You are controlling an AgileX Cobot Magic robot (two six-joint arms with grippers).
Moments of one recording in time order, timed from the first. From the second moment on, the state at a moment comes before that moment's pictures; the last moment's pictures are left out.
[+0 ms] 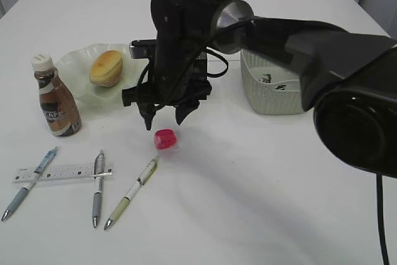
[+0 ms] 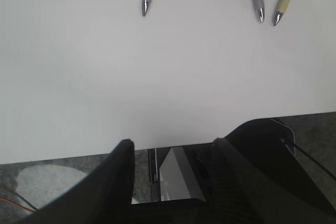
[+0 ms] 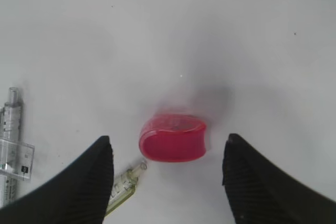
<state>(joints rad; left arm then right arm) -0.04 0.82 -0.75 -0.10 1.24 -0.07 0.61 2.50 -2.32 0.08 1.24 0.28</state>
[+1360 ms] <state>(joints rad) -0.04 0.82 -0.75 -0.10 1.24 -0.07 0.62 2.55 -2.32 0.05 1.23 0.28</state>
